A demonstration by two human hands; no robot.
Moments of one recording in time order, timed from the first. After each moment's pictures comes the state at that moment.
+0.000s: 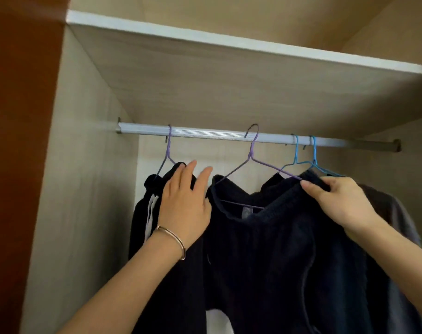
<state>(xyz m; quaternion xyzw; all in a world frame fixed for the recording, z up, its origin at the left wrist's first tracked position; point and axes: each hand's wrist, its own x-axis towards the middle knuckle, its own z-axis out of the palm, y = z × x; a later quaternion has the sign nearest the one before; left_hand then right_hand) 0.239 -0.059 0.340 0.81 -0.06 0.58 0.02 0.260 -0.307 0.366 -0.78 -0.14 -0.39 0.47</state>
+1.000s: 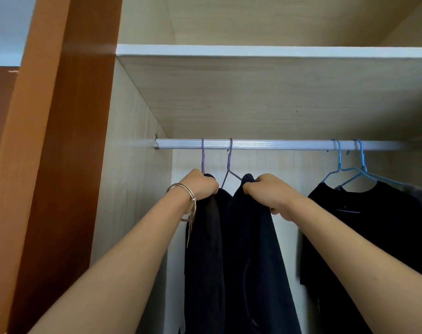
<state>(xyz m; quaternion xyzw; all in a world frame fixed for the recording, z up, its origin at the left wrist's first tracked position) 0.225 -0.017 0.420 0.85 0.05 0.28 0.44 0.265 -0.159 0.412 -0.85 -0.25 -0.16 0.43</state>
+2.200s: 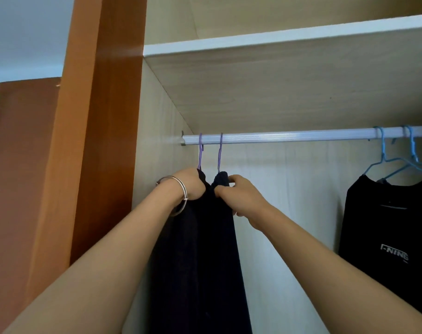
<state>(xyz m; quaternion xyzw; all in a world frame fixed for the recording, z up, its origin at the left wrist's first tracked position) 0.198 0.030 0.423 0.93 0.14 0.30 0.17 0.256 -0.072 0.390 -0.75 -0.37 -0.09 0.54</state>
